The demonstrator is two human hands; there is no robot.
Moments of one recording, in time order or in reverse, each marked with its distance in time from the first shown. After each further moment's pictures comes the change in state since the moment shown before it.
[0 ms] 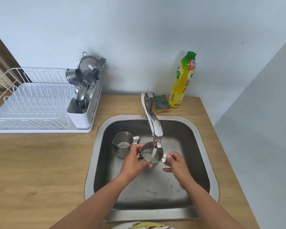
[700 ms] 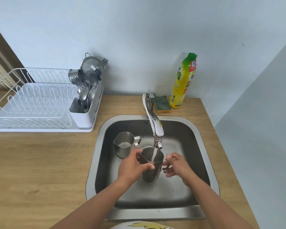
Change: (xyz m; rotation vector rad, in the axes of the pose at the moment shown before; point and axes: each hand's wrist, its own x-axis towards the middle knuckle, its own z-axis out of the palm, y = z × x) left_hand -0.019 0.009 -0.004 0.373 0.124 -0.042; right_hand 0.003 -0.013 -0.006 -0.071 -0.104 0.160
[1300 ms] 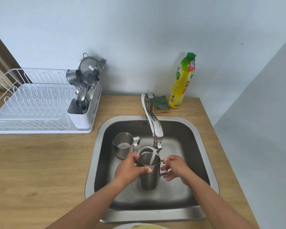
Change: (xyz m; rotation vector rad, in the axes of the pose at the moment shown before) left_hand 0.006 -0.011 -0.003 0.038 -0.098 -0.080; right_hand 0.002 -0.005 0.002 -0.138 -0.062 0.099
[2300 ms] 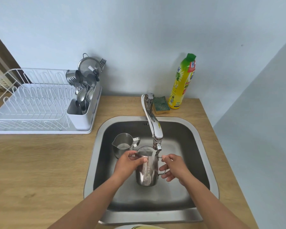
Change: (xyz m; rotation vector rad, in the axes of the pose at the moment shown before) left_hand 0.017 -0.003 -0.004 -0.468 -0.009 -0.102; right_hand -0.010 -0.006 0.003 0.046 0.043 -0.037
